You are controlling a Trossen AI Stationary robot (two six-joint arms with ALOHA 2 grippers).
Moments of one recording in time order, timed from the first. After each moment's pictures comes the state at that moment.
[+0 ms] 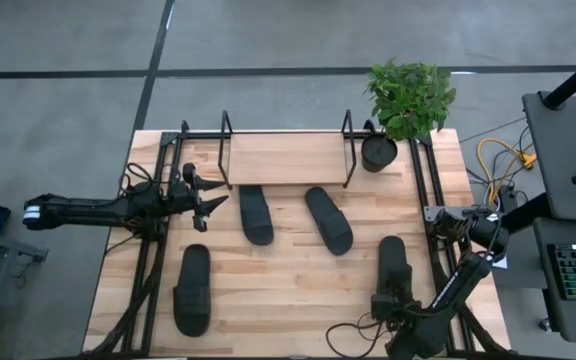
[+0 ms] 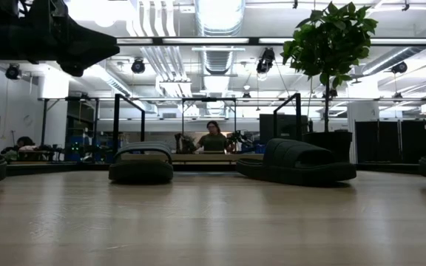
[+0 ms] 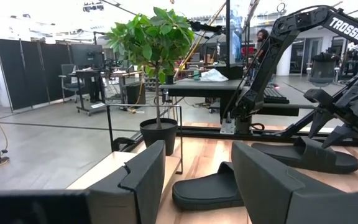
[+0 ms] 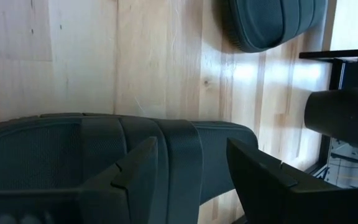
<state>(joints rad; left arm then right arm) 0.06 0.43 0.13 0.39 -0.20 0.06 1.00 1.96 1.40 -1.47 0.48 1.02</state>
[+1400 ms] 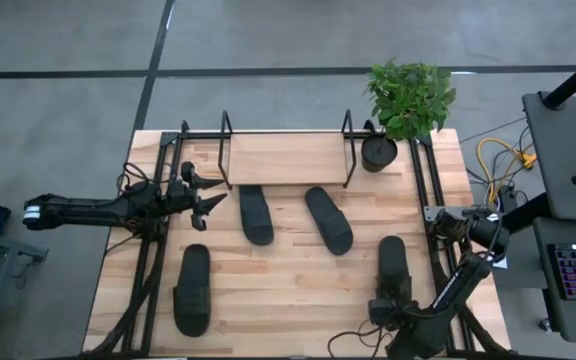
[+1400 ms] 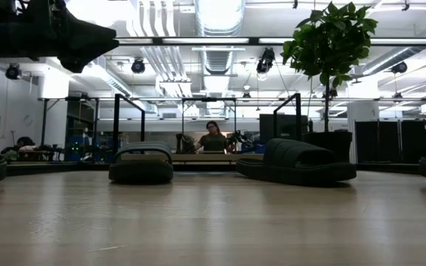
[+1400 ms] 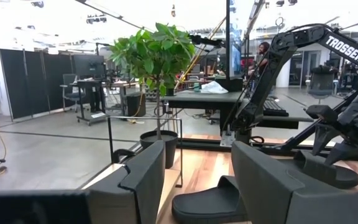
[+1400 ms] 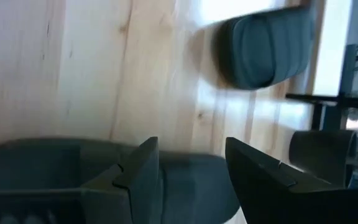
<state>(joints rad) 0.06 0.43 0.13 0.44 -0.20 0.06 1.01 1.96 1.38 -1.40 0.58 0.90</state>
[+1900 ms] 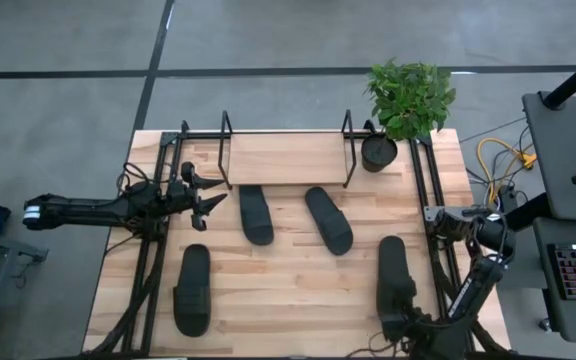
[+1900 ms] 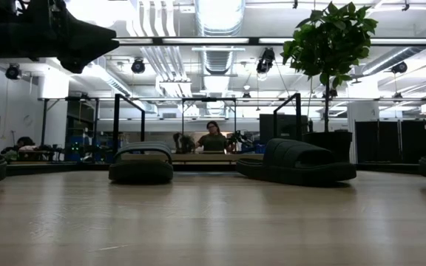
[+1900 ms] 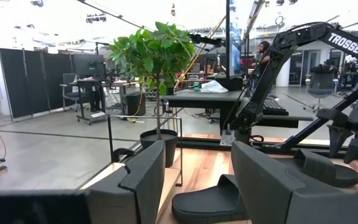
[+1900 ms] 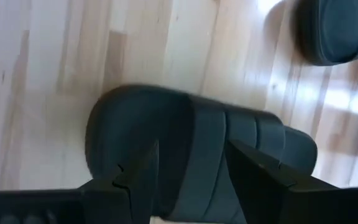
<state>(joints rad) 0.06 0.43 0.13 0.44 -0.19 0.06 1.10 1.96 1.43 -1.34 0.38 0.94</state>
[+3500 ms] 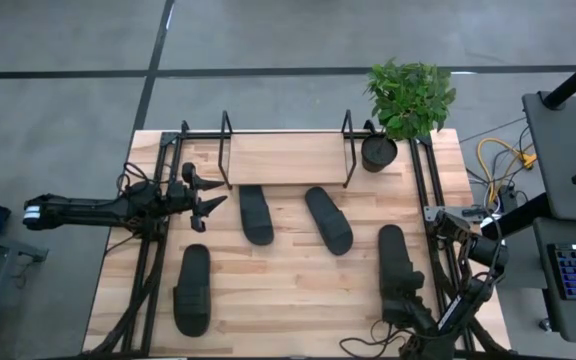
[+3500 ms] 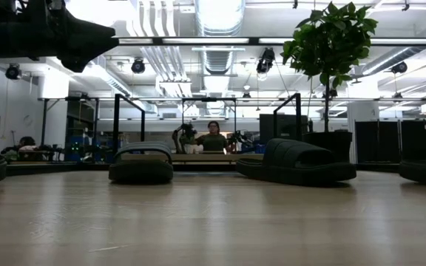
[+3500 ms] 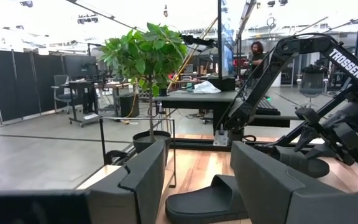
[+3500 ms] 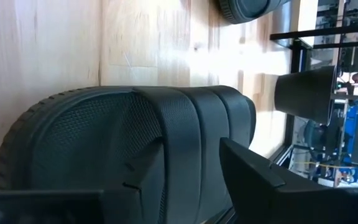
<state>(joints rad) 0.06 0.43 0.13 0.44 -0.16 0.06 1.12 2.10 1.36 -1.55 0.50 1.22</state>
